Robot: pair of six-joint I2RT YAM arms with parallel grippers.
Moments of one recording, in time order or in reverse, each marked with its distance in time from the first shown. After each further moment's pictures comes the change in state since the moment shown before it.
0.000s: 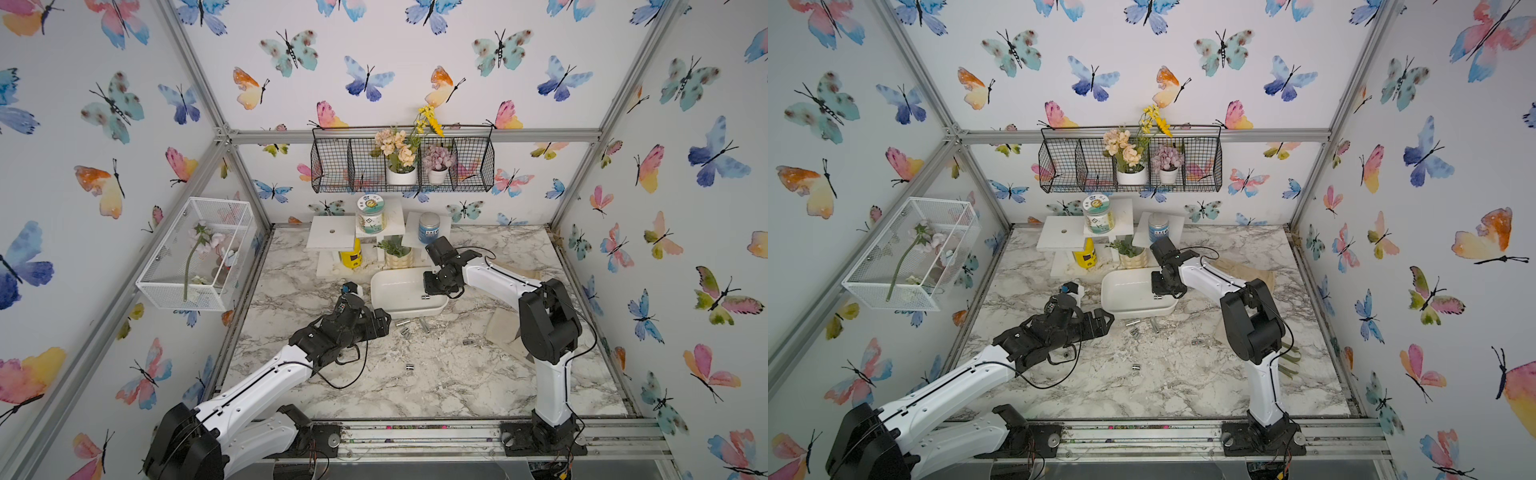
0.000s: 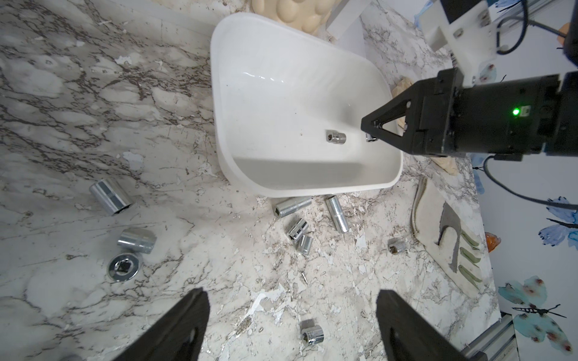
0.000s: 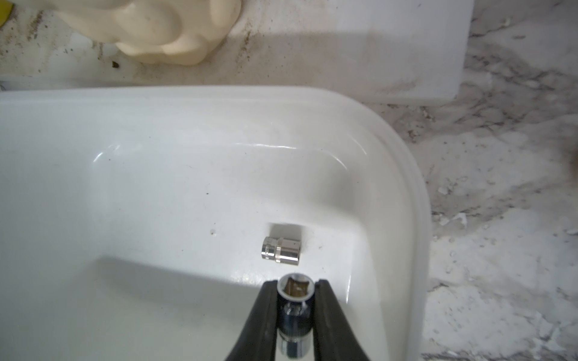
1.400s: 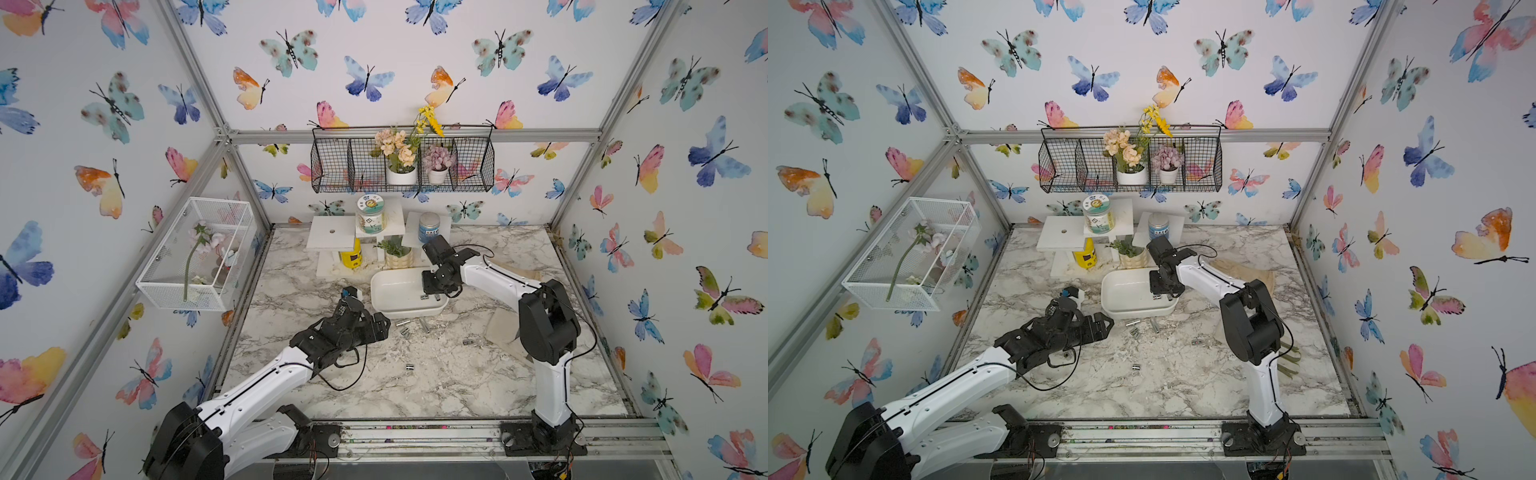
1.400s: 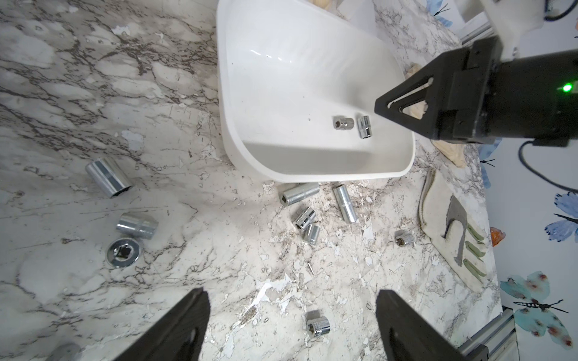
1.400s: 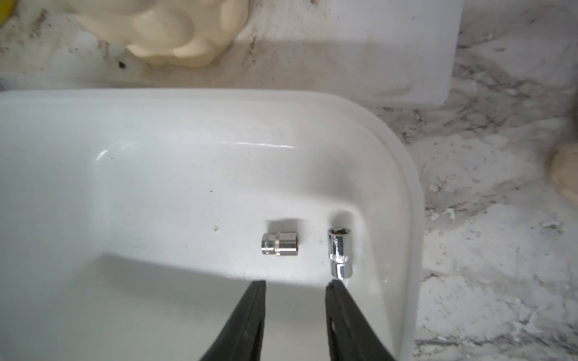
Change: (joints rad) left arm 0.006 0.003 -0.025 0.002 0.021 -0.013; right arm 0.022 -0.046 0.018 -0.035 0.036 0.002
